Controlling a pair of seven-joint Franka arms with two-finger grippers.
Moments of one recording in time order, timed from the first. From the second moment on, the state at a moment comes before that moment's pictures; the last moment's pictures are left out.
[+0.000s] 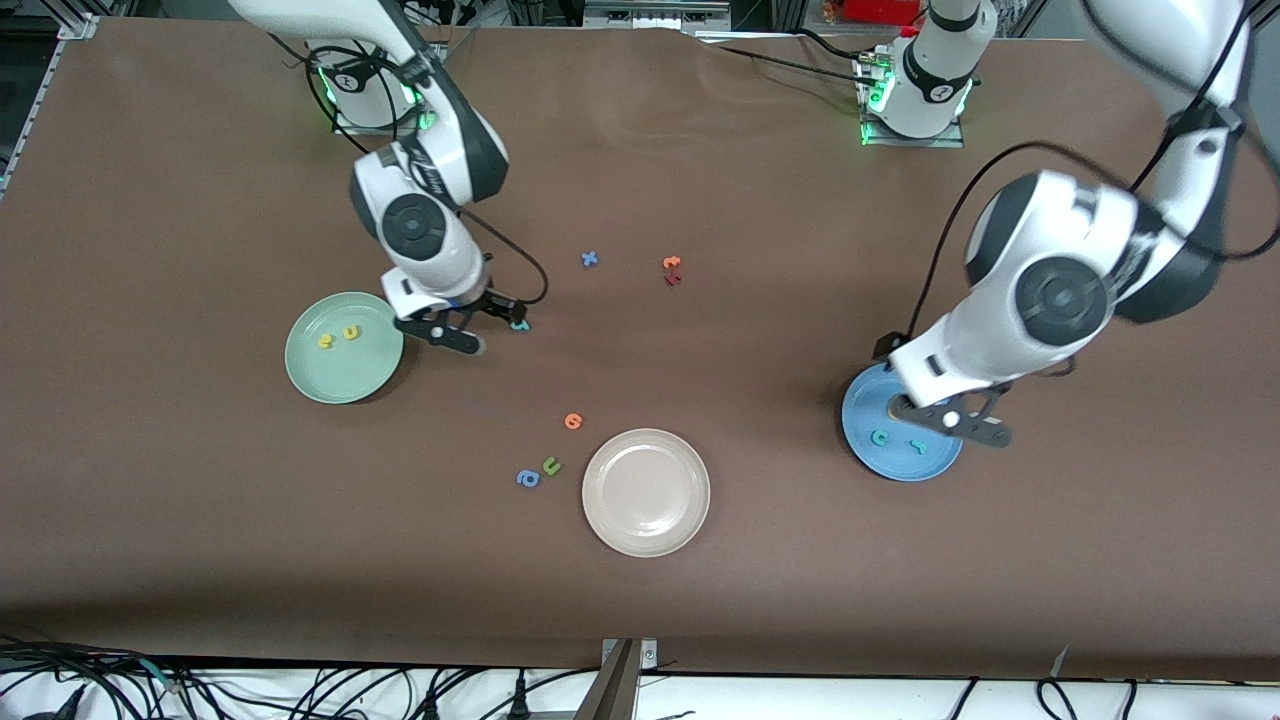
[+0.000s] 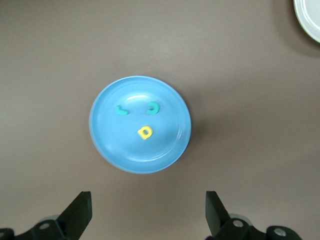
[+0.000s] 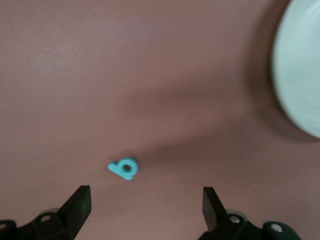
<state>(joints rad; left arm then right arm) 0.04 0.41 -0.35 -1.49 0.19 1.72 -0.05 0.46 0.39 0.08 -2.04 -0.01 2.31 0.86</state>
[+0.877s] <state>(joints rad) -0.06 -0.07 -0.05 -1.76 0.00 1.69 -0.04 0.52 0.52 0.08 -2.04 -0.02 2.46 0.69</state>
